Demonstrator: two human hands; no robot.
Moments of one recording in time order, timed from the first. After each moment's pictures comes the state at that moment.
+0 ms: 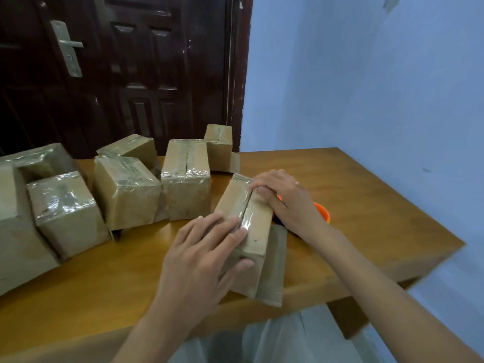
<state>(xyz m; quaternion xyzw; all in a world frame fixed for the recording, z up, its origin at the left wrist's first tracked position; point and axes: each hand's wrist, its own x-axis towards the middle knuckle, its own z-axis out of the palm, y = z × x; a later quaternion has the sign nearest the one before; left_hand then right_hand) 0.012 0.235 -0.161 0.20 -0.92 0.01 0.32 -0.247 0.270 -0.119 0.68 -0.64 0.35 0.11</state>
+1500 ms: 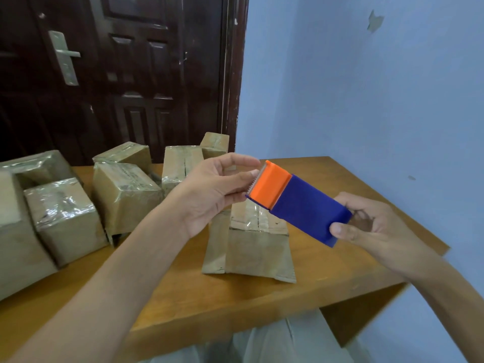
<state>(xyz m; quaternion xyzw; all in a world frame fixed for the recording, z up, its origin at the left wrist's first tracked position) -0.030 0.202 -0.025 0.18 -0.63 -0.72 0.26 -0.233 0.418 -0.039 0.63 -0.62 0.44 -0.18</state>
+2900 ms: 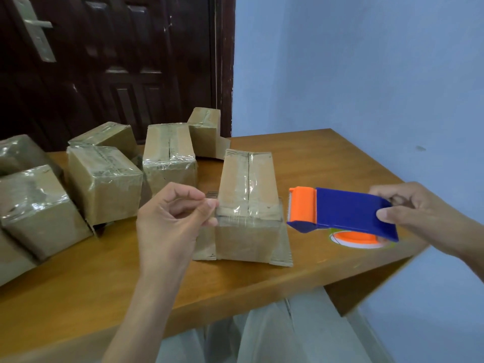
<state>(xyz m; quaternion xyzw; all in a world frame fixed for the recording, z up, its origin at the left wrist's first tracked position) -0.010 0.240 -0.101 0.33 -0.60 -0.55 0.48 -0.306 0.446 -0.052 0.56 -0.66 0.42 -0.27</state>
